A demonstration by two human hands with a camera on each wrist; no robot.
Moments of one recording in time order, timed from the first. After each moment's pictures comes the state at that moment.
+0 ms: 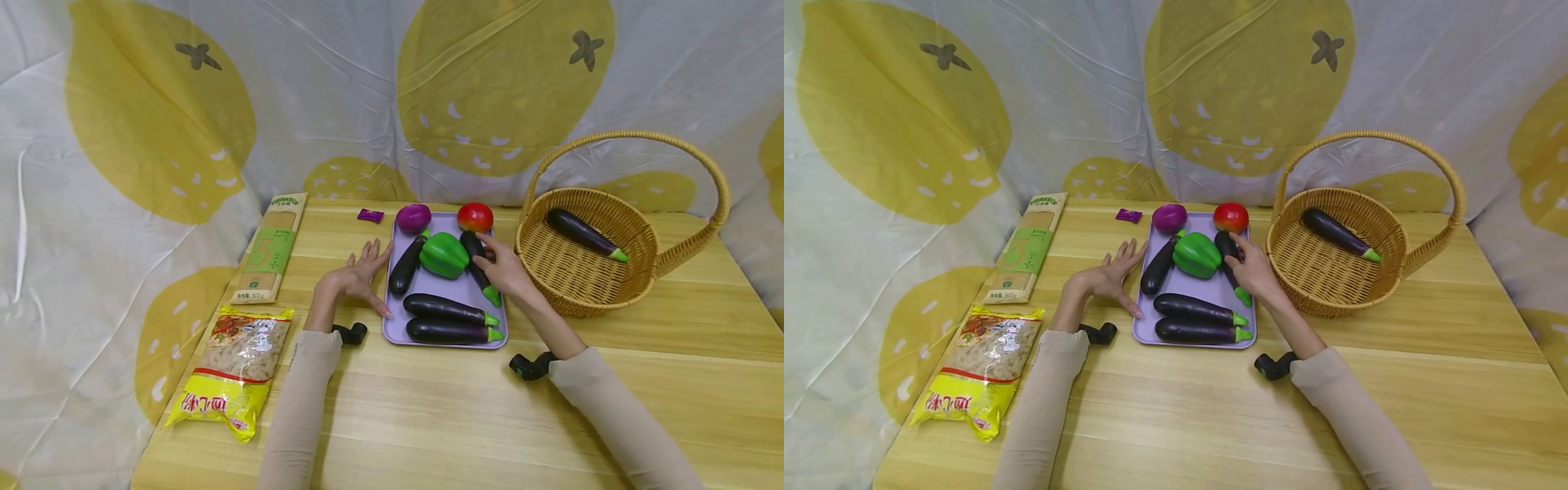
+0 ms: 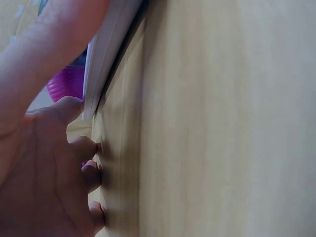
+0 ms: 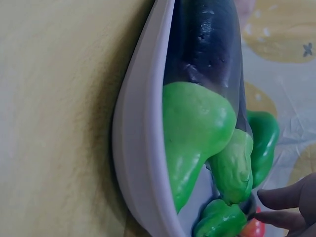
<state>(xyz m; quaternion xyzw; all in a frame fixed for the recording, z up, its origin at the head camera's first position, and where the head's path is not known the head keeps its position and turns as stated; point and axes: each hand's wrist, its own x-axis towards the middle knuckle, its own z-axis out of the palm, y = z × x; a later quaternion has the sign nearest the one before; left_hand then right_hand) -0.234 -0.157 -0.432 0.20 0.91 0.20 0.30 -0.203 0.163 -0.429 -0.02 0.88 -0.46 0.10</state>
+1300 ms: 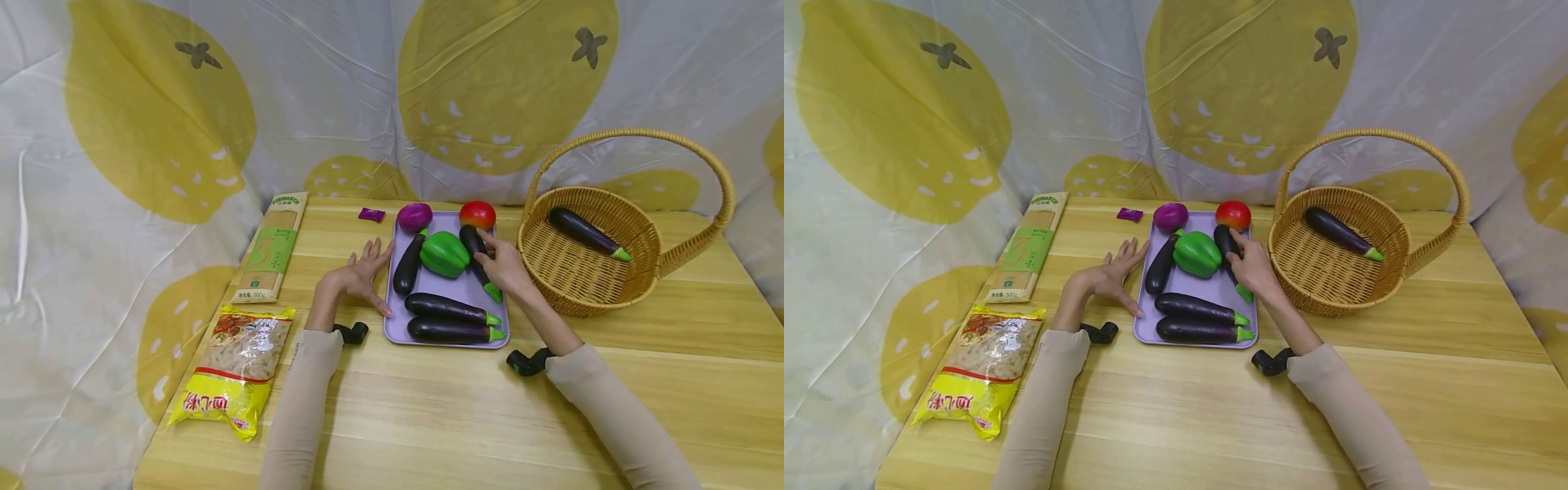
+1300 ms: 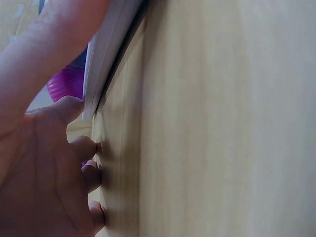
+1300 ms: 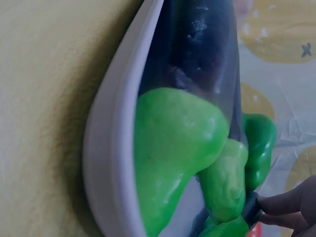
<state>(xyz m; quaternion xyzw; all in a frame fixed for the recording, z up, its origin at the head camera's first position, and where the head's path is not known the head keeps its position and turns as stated) -0.233 -0.157 -0.433 0.21 0.91 0.20 0.30 -0.207 0.160 -0.425 -0.02 0.89 -0.45 0.07</state>
